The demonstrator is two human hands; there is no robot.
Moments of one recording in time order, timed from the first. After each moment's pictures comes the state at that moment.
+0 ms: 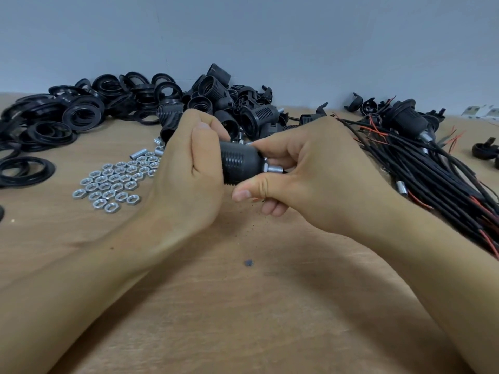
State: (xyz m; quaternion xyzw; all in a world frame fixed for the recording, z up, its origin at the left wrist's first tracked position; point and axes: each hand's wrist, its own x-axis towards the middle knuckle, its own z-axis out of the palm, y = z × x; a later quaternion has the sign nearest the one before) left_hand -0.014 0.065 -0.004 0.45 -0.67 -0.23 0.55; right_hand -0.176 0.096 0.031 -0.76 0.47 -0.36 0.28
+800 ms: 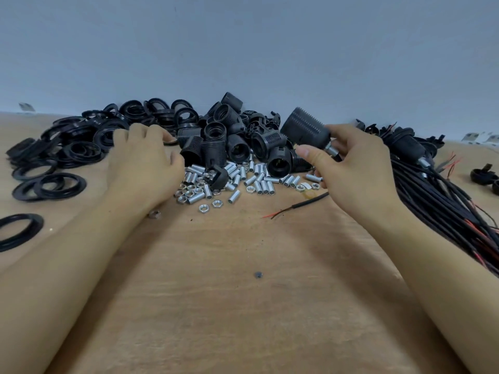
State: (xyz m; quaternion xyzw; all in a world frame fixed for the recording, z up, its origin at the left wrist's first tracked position) left_hand 0.061 0.004 -0.003 0.69 -0.65 0.06 0.30; right_hand -0.210 0.057 0.016 -0.62 0.57 -0.53 0.11
